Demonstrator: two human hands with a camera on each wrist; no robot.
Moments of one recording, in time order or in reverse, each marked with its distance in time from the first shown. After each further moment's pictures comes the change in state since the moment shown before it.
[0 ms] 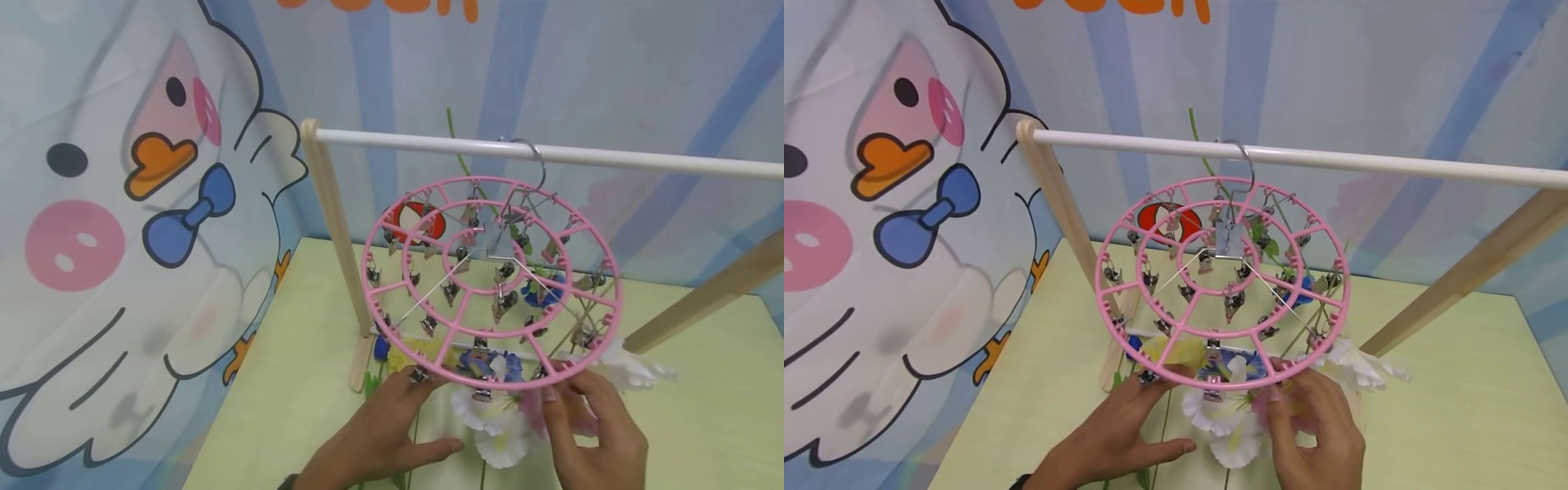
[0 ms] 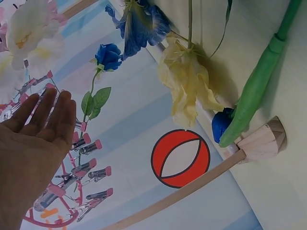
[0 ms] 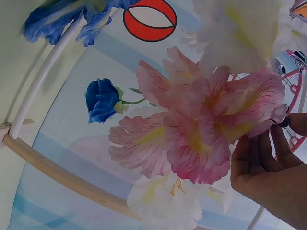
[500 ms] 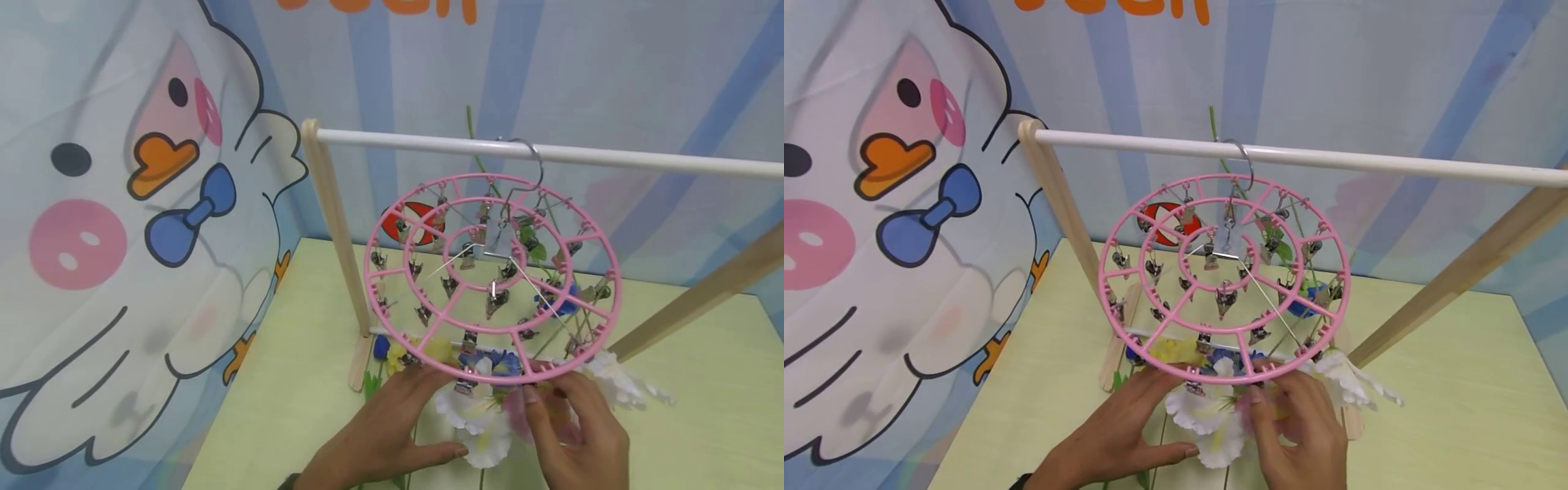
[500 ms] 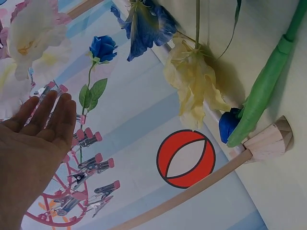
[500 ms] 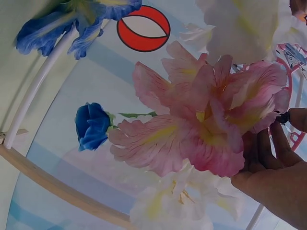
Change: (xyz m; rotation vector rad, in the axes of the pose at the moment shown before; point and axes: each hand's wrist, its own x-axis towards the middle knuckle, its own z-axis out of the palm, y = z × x) left_hand 0.002 0.004 -0.002 -0.047 -0.001 0.027; right_hand -0.004 -0.009 0.005 -0.011 -0.079 -0.017
